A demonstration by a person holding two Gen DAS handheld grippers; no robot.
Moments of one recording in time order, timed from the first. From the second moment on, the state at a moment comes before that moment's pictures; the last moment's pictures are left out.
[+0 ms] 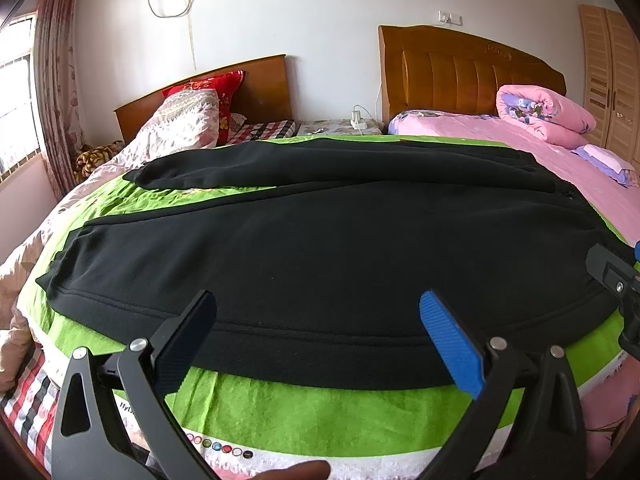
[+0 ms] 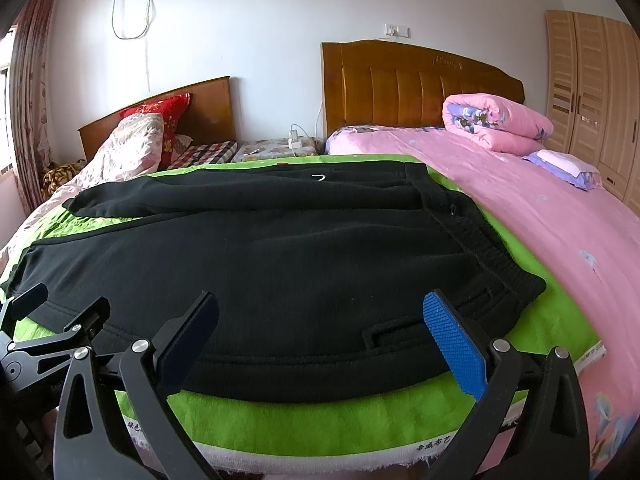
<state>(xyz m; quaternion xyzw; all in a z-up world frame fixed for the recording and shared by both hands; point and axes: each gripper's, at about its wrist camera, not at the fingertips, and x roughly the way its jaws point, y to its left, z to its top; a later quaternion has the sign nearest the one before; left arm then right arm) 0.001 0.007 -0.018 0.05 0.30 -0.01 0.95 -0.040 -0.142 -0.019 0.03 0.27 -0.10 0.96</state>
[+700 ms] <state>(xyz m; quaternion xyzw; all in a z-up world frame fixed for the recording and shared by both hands) 0.006 0.008 -0.022 0.06 0.31 -0.01 0.95 -0.038 -0.145 -0.027 0.03 0.28 -0.10 0.95</state>
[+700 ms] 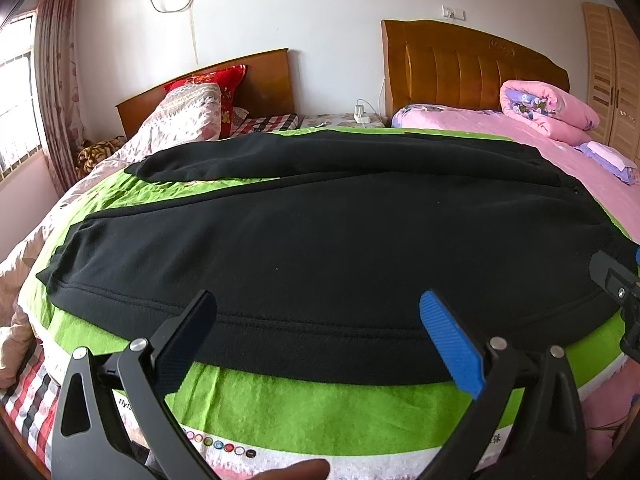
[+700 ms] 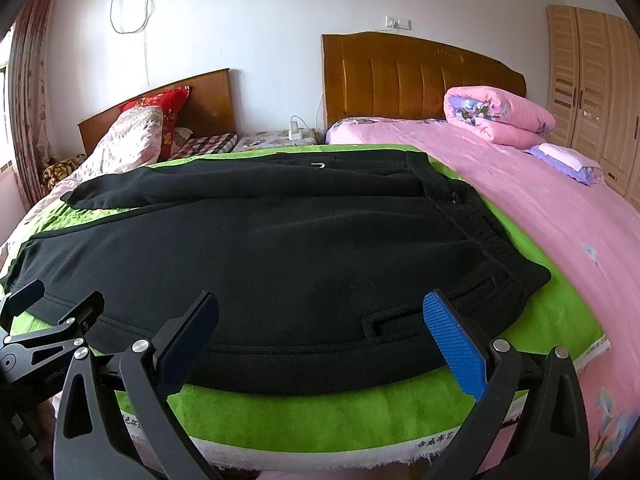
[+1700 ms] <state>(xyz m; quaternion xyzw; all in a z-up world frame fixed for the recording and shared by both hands) 0.308 0.026 0.054 -0.09 0.49 -0.21 0.84 0.362 -0.284 -0.005 -0.06 0.46 0.18 0.87</state>
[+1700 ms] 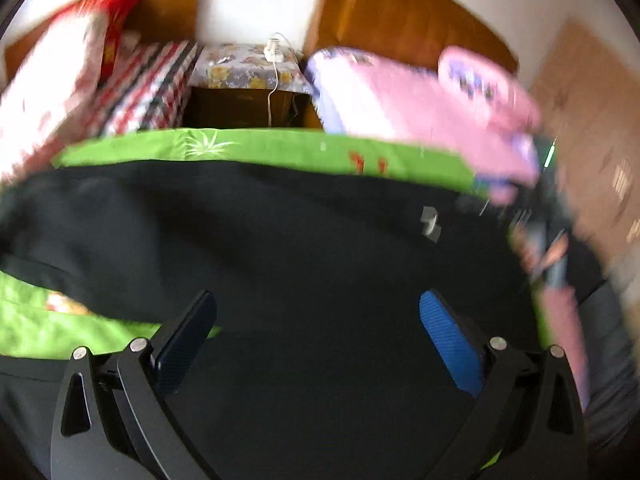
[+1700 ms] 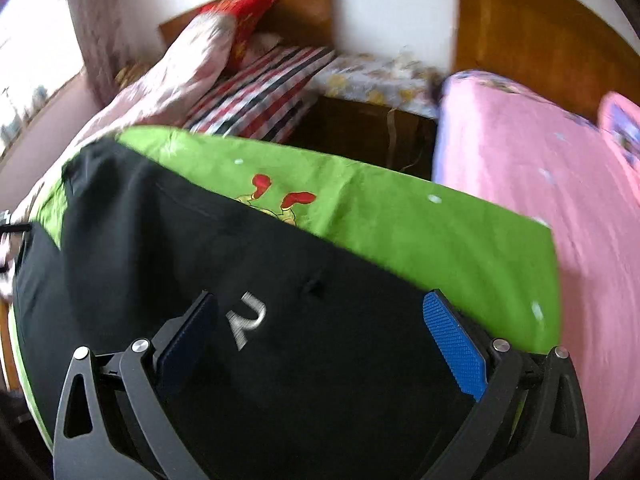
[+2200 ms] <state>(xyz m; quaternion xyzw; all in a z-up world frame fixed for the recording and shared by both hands) 0.456 -0.010 -0.017 -0.29 0.61 -0.21 0.70 0.394 -0.262 -0.028 -0.14 0.48 0.34 0.79</state>
